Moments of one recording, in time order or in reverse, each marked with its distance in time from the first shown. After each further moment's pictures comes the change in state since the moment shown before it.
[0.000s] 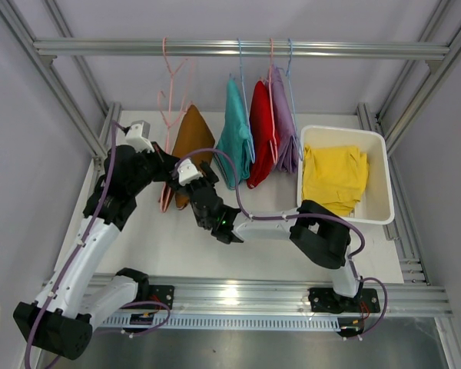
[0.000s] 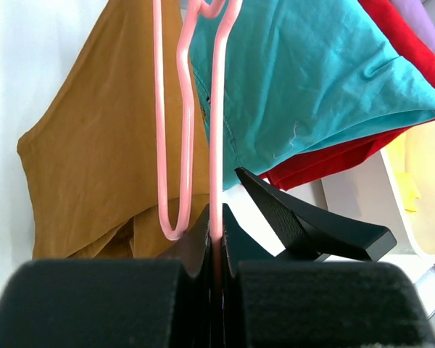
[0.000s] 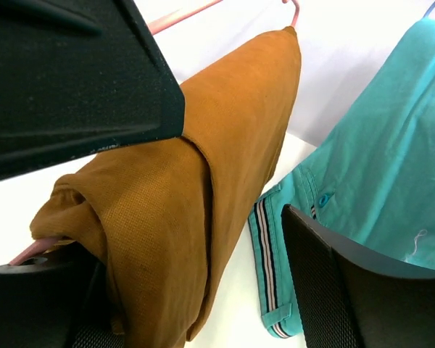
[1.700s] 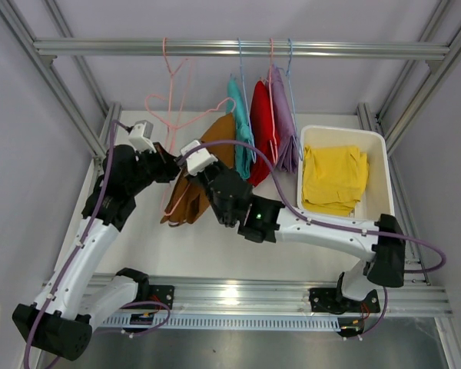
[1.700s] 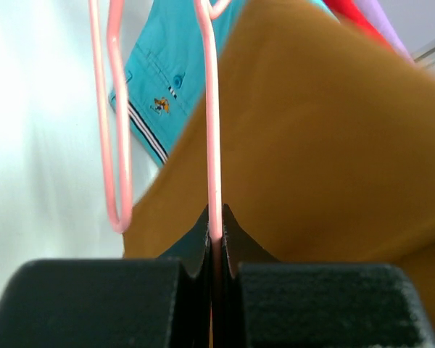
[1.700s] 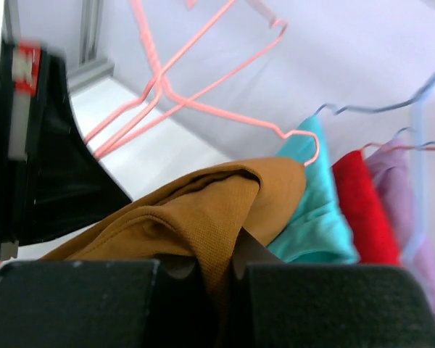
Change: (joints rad) left arm -0.001 -0.005 0.009 -0.008 0.103 -0.026; right arm 0.079 -0.388 0.086 -0.497 -0.008 -0.119
